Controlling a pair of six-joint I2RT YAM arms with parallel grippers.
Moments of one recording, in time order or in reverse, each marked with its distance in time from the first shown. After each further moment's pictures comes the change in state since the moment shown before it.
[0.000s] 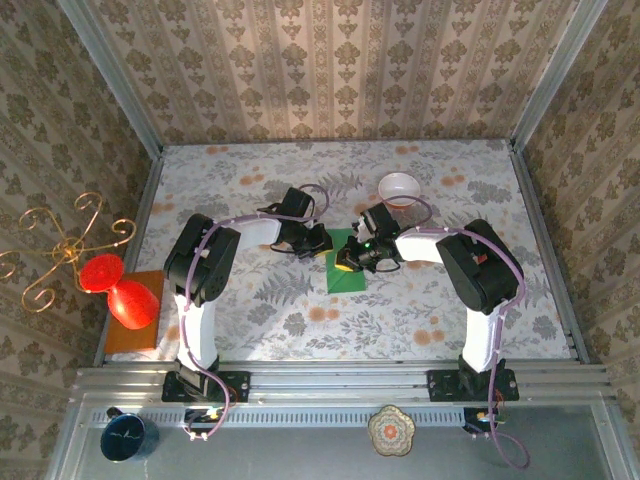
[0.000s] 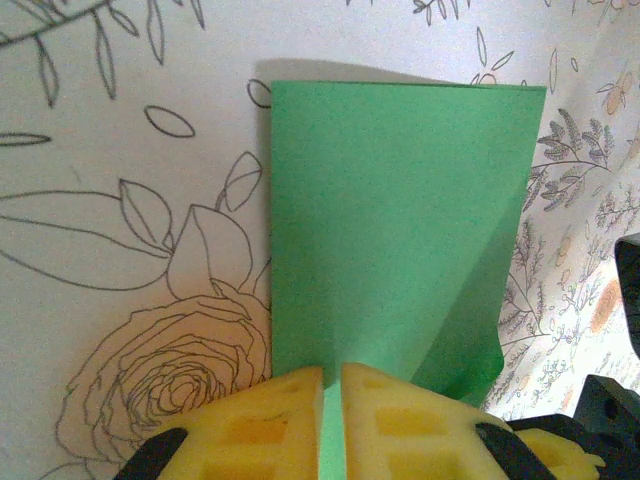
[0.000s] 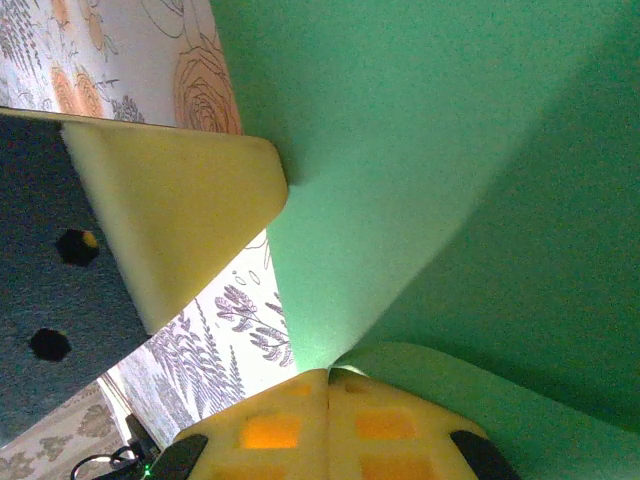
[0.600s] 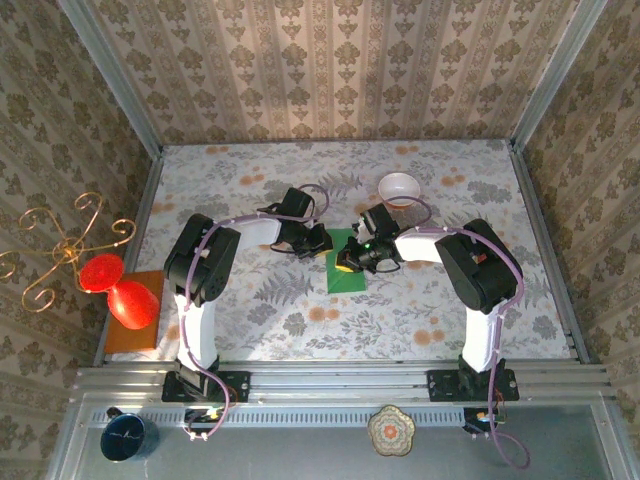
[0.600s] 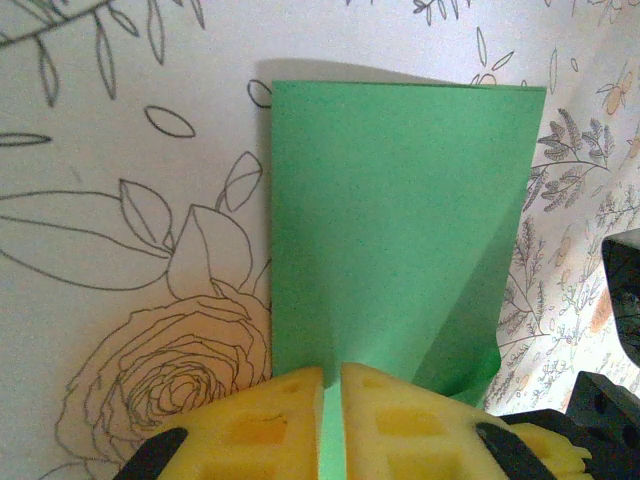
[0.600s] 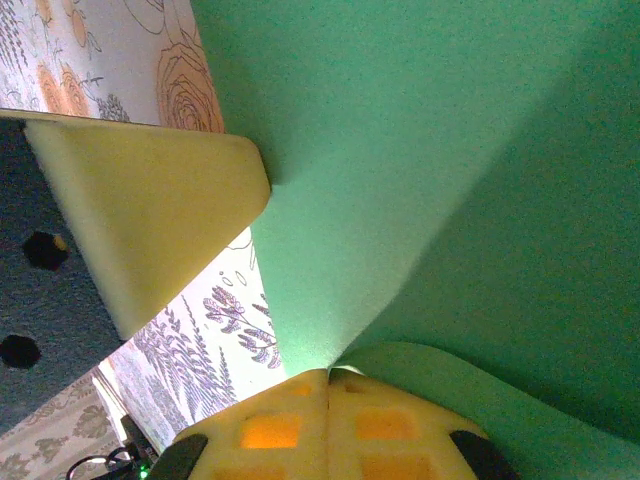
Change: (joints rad) left arm 0.000 0.000 0.000 0.000 0.000 0.000; right arm 0.000 0.006 0.000 -0.005 0.002 -0.004
